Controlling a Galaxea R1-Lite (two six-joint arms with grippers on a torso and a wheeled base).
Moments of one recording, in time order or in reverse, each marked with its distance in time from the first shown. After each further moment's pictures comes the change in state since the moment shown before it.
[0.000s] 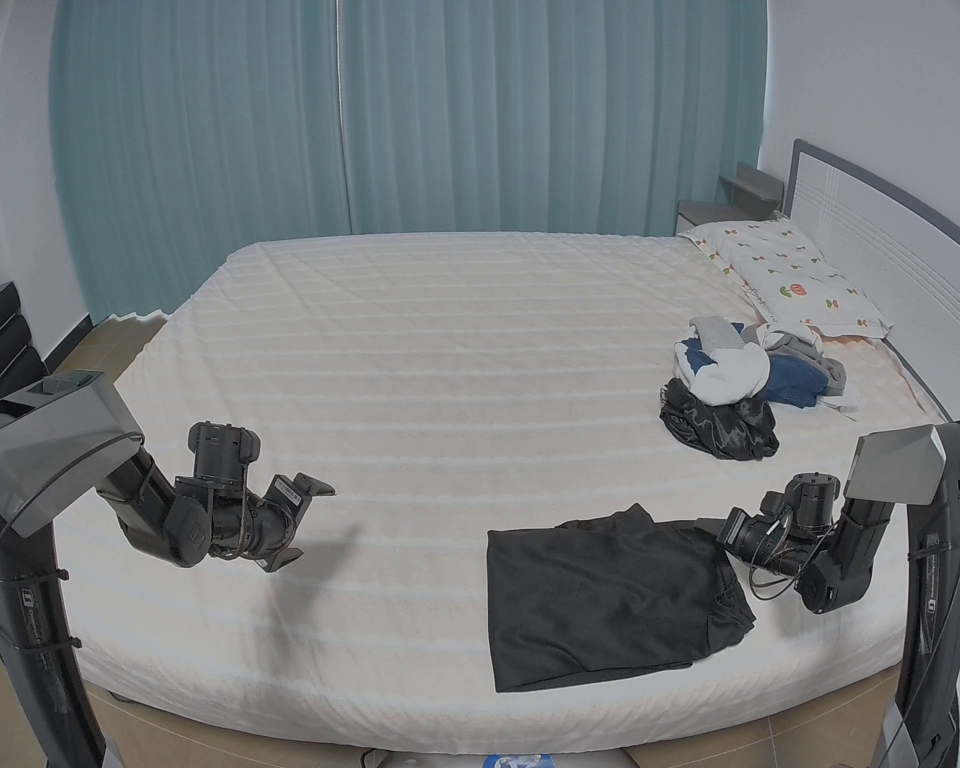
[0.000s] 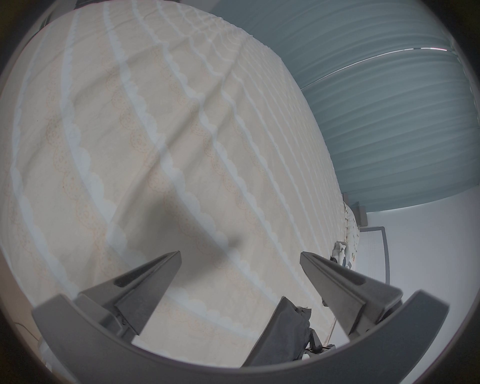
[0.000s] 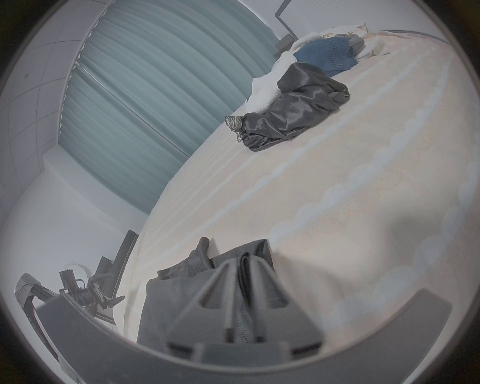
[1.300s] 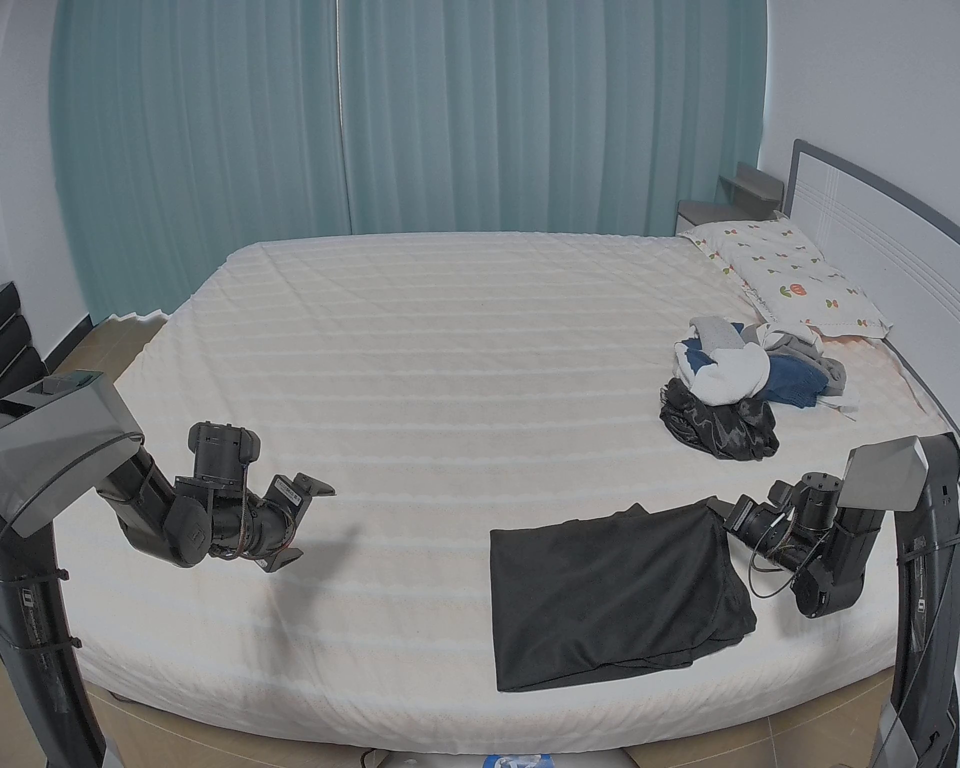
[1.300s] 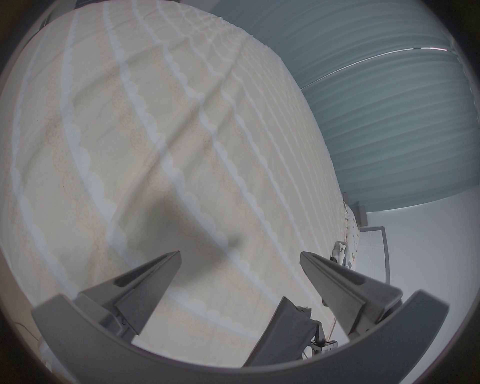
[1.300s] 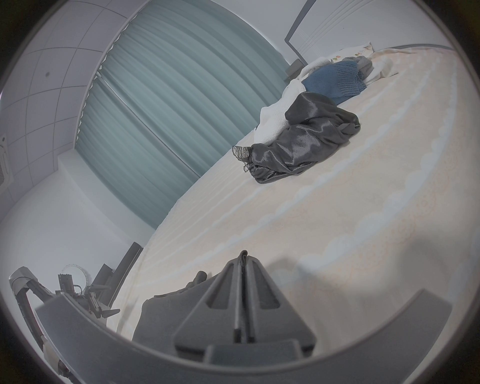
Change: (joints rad) left arm 0.000 0.000 0.000 0.001 0.000 0.000; right arm -0.039 0.095 -0.057 -0.221 -0.005 0.012
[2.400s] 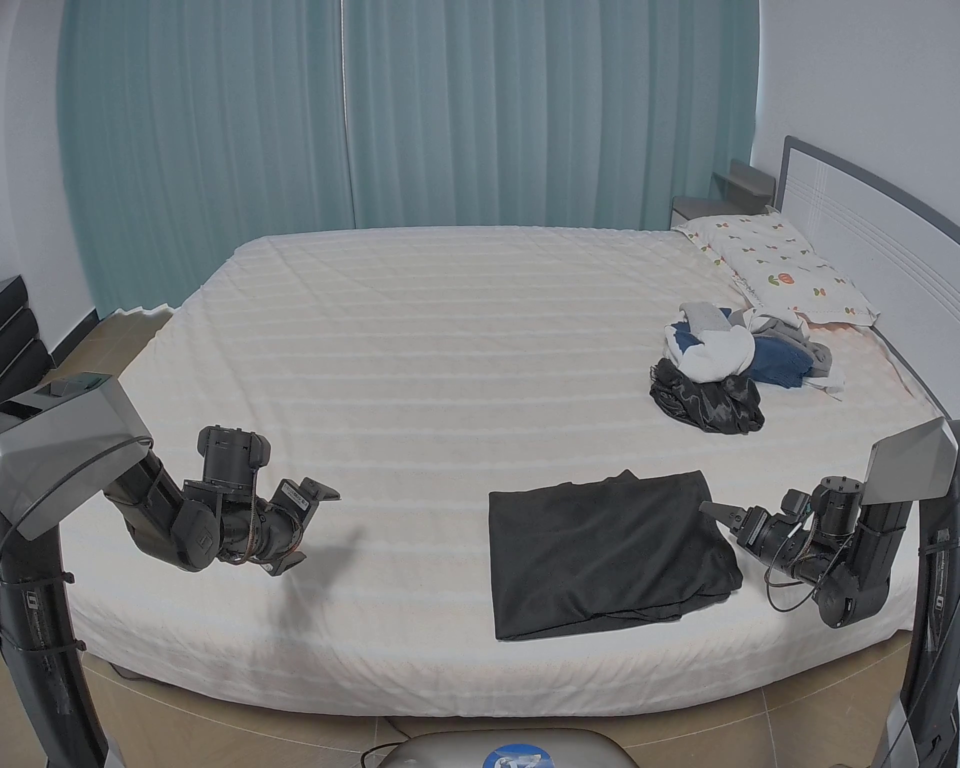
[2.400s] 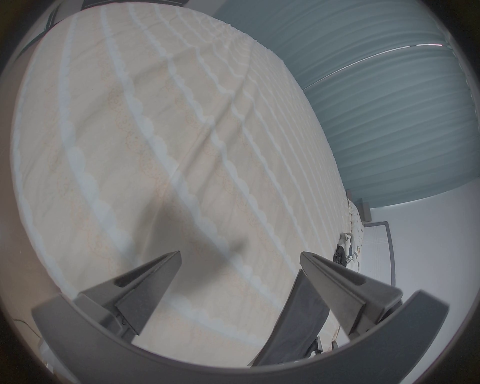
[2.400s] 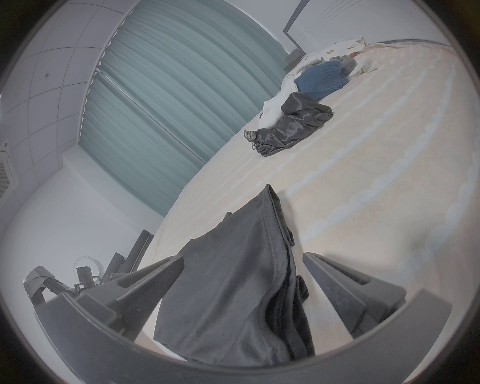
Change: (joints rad) left arm -0.020 0.011 0.000 -0.001 0.046 0.000; right arm -0.005 -0.131 0.207 0.000 0.064 -0.011
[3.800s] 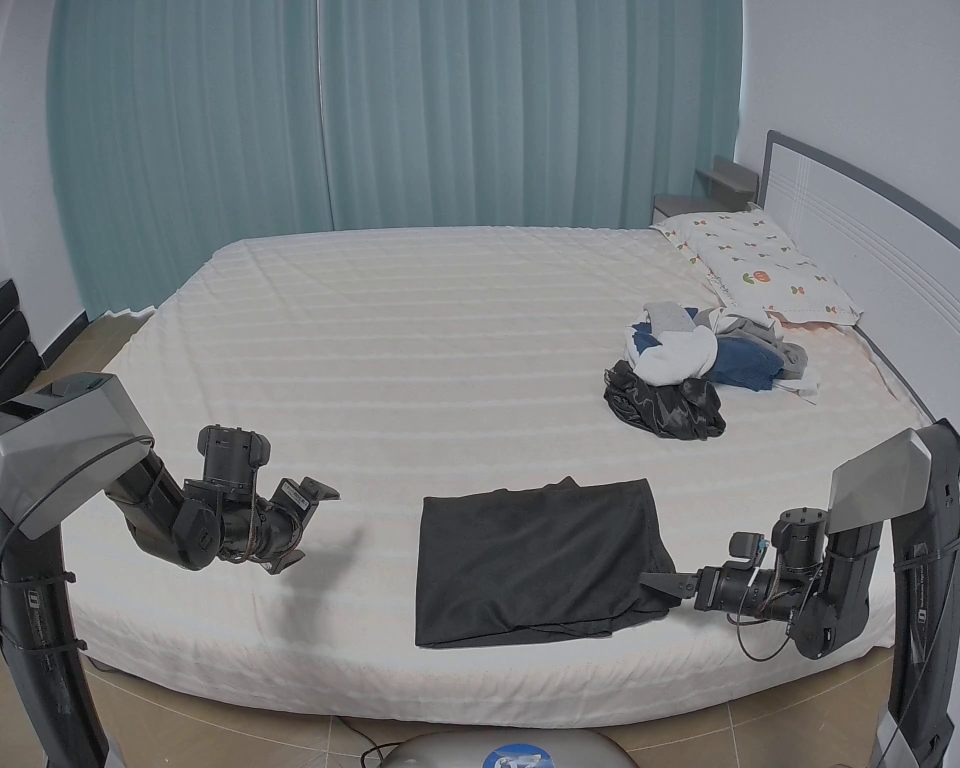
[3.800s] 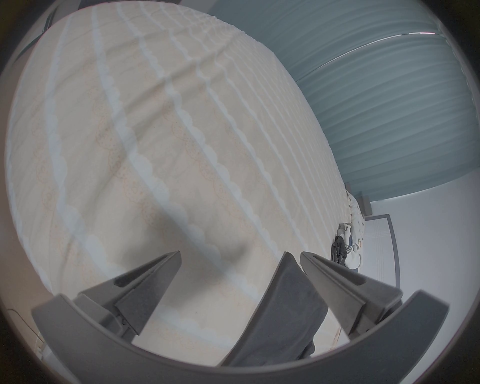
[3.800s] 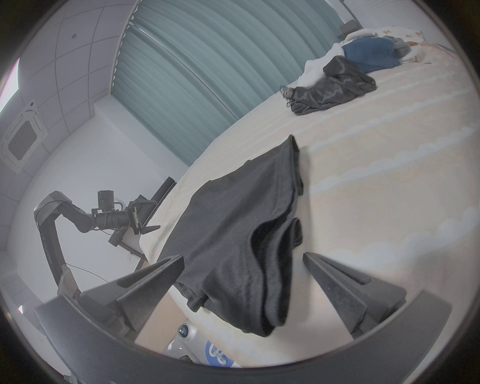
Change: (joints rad) left arm -0.002 0.007 -0.009 0.001 0.002 0.021; right arm 0.160 0.043 0.092 0.000 0.176 -0.222
